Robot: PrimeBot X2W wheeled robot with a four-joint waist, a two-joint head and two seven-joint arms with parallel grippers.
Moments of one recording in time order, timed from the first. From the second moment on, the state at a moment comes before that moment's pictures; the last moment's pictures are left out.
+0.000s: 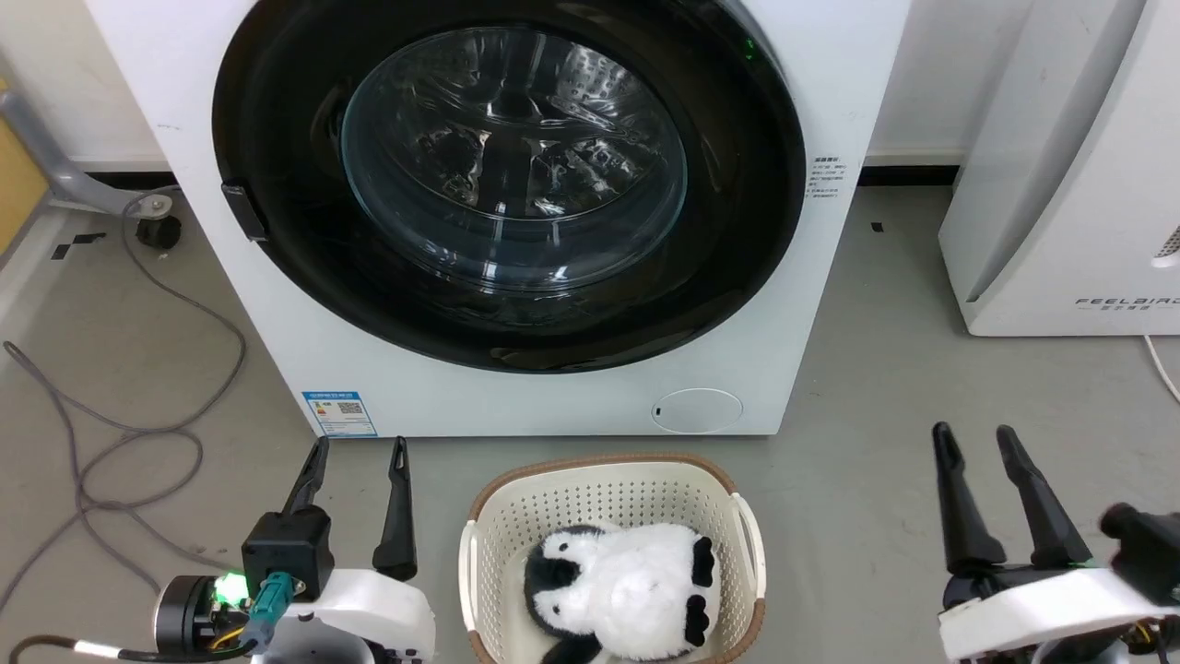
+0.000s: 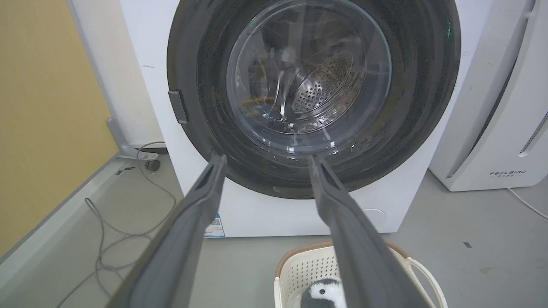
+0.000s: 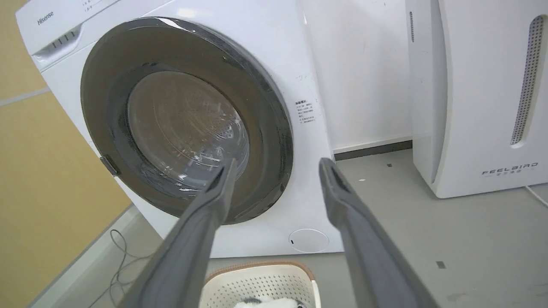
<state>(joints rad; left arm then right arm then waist) -0.02 0.05 -0.04 0.02 -0.03 0.05 -0.08 0.01 -0.05 -0.03 -0.03 0.36 0.13 -0.08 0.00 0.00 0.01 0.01</state>
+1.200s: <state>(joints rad) -0.03 0.05 -0.06 0.04 -0.05 0.08 -0.15 -0.13 -0.05 -0.13 0.14 1.27 0.13 0.01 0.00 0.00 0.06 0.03</state>
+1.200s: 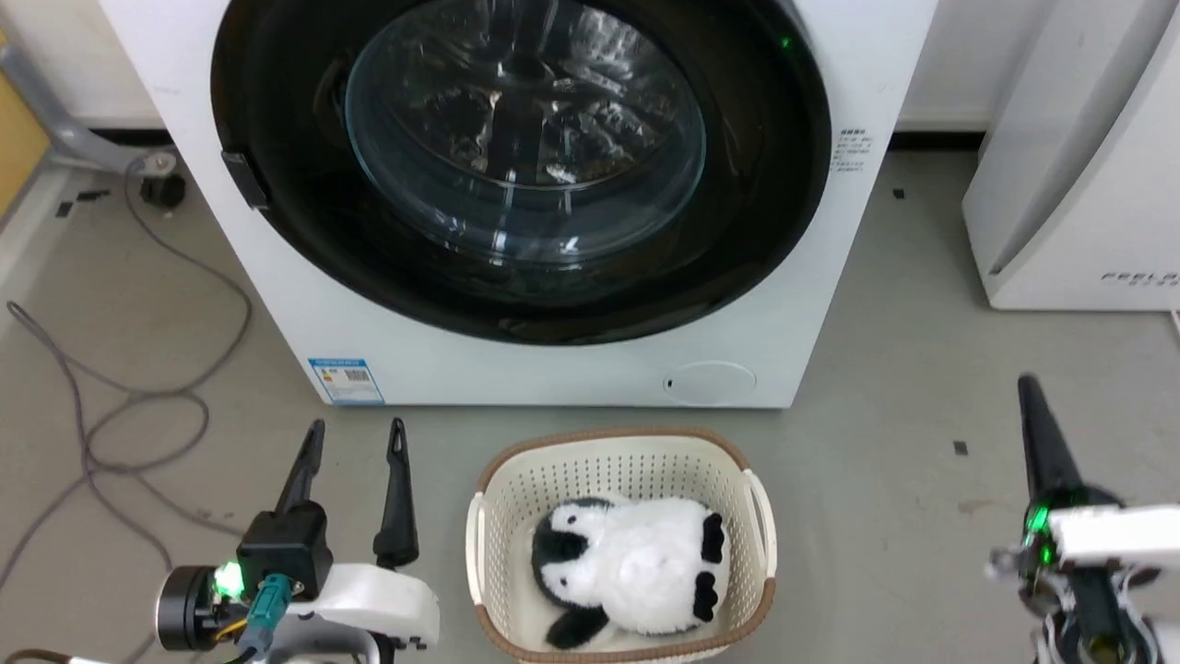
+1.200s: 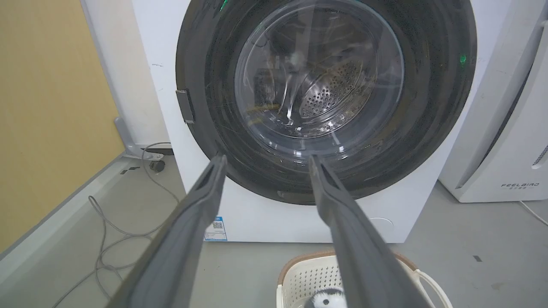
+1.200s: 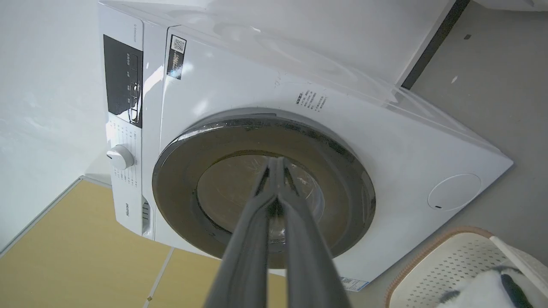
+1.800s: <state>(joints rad) -0.14 0.05 -0.03 0.02 -0.03 0.09 -0.19 -0.54 -0.14 -0.18 0.37 1.40 0.13 0.08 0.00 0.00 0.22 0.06</state>
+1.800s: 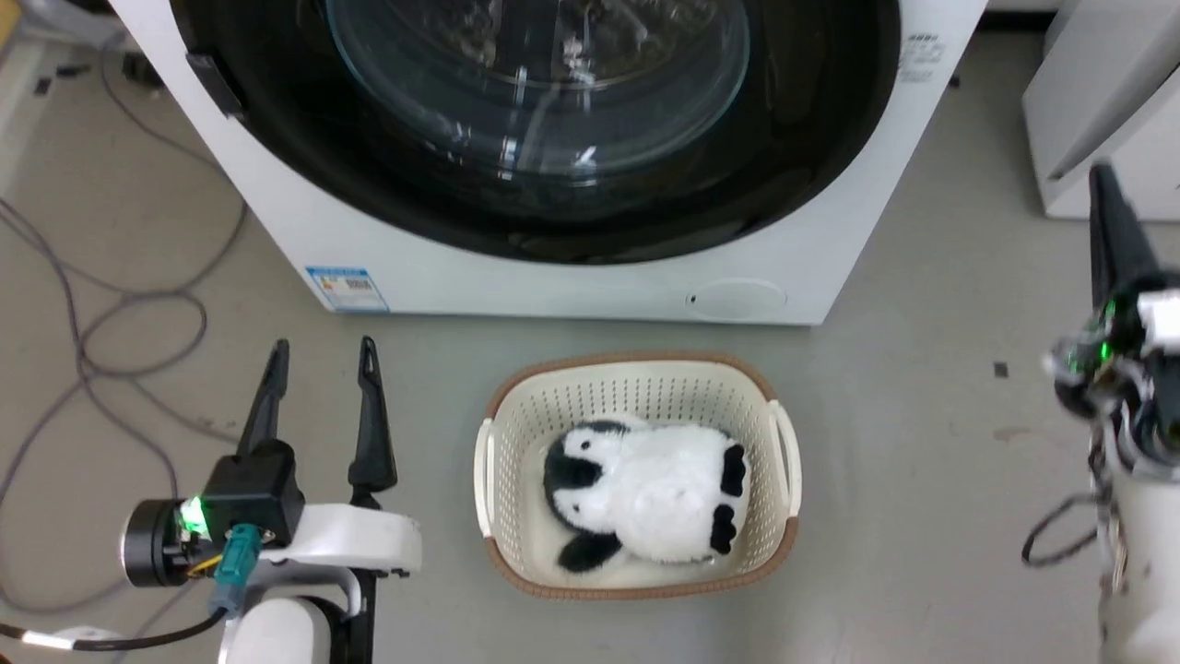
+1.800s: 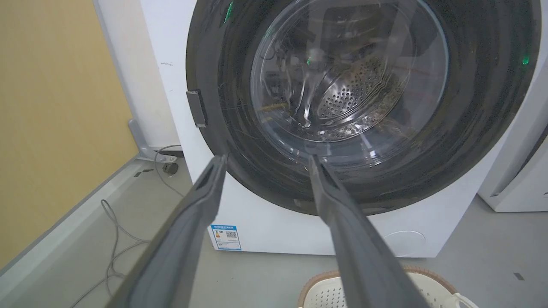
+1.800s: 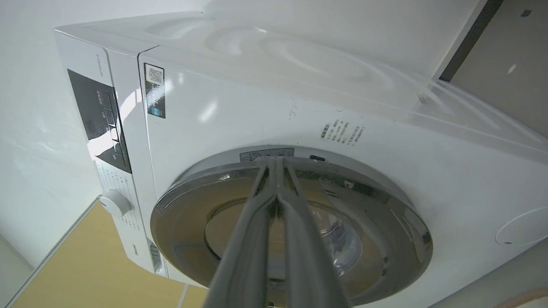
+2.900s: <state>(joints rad) -0.26 0.05 -0.07 0.00 -0.07 0.15 -0.26 -1.18 -0.32 0.08 0.84 1.51 0.13 0.26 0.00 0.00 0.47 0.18</state>
